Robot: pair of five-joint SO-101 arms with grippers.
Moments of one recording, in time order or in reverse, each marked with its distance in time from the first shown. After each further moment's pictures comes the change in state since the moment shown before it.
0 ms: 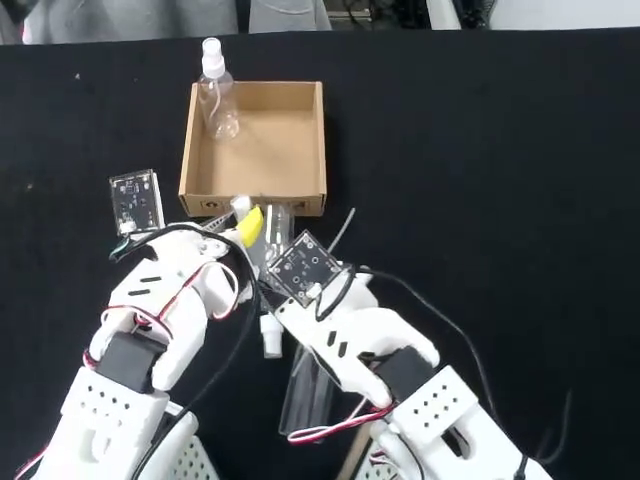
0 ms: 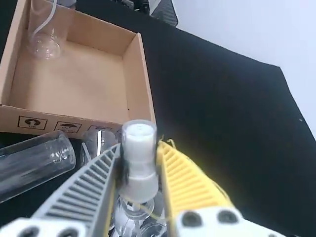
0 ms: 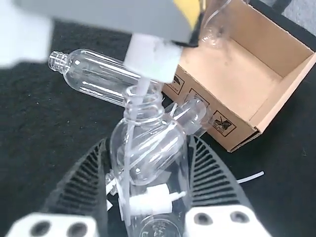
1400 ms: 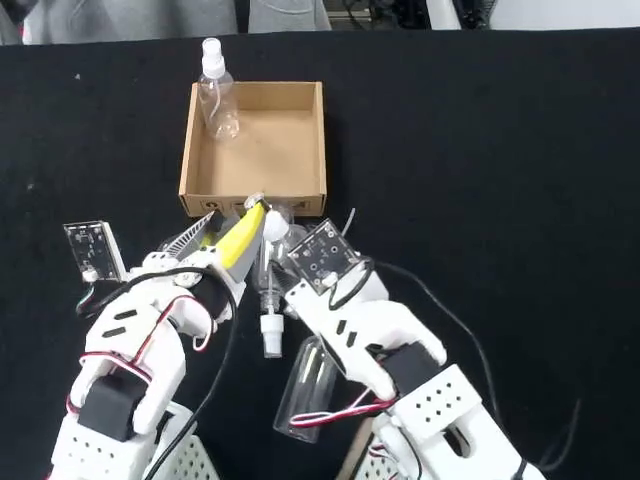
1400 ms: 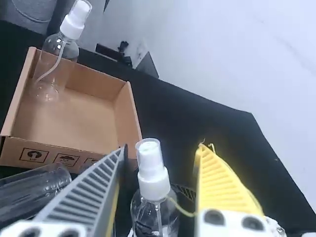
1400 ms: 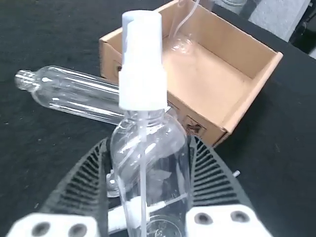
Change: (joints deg) left arm -2.7 -22.3 9.4 0.0 0.4; right arm 5.6 0.0 0.8 -4.7 -0.2
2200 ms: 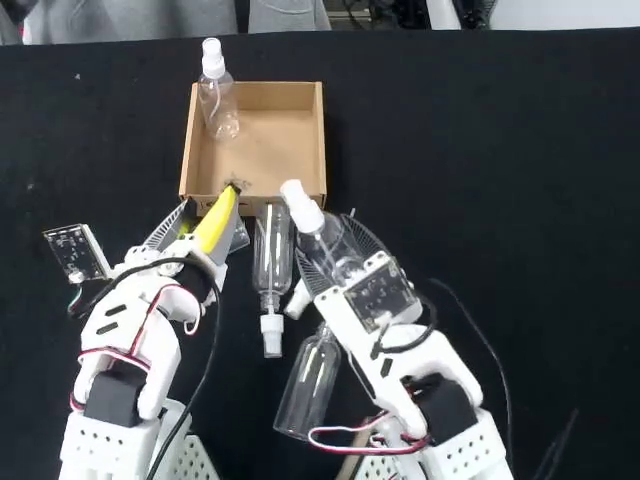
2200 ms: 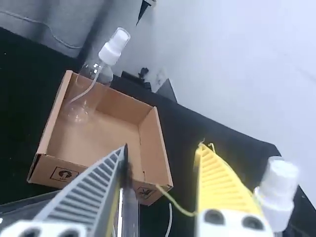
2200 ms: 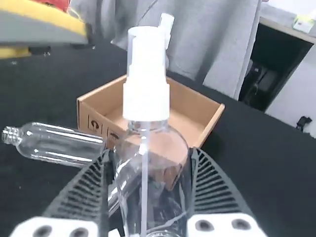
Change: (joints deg) left arm -7.7 -0.5 6.4 -8.9 -0.1; right arm 4.6 -32.6 3.3 16.7 0.0
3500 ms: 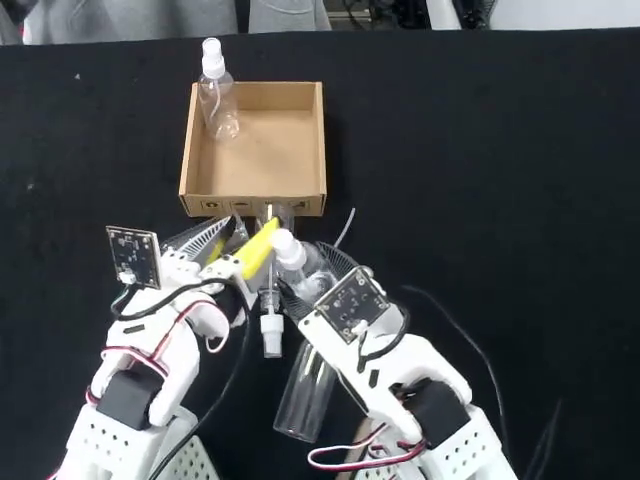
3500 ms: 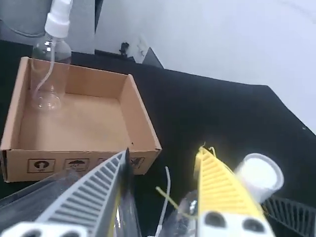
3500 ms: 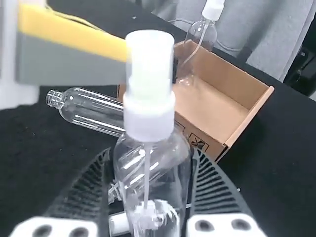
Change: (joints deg) left arm 11.7 -0.1 3.3 1.0 -10.5; right arm -7.8 -0.2 1.9 5.2 -0.2
